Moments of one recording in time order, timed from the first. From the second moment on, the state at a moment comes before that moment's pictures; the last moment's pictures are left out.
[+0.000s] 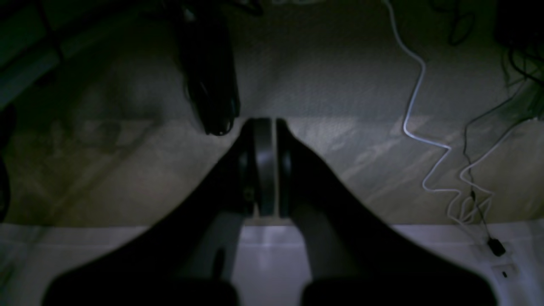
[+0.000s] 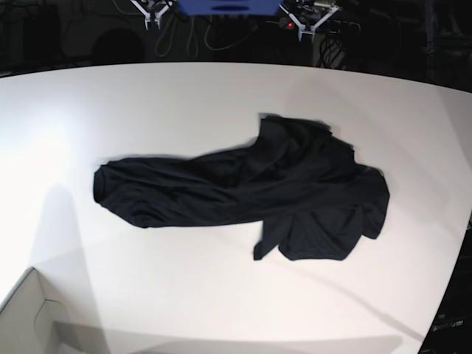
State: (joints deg) left arm 7.3 -1.3 4.3 11.7 -1.7 0.3 -0.6; right arm -10.4 1.6 2.4 13.2 -0.2 -0.2 -2.8
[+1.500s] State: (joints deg) left arm 17.7 -4.6 4.2 24.4 -2.1 0.1 -0.4; right arm -27.9 4.4 7.0 38.6 -0.3 1.6 -3.7
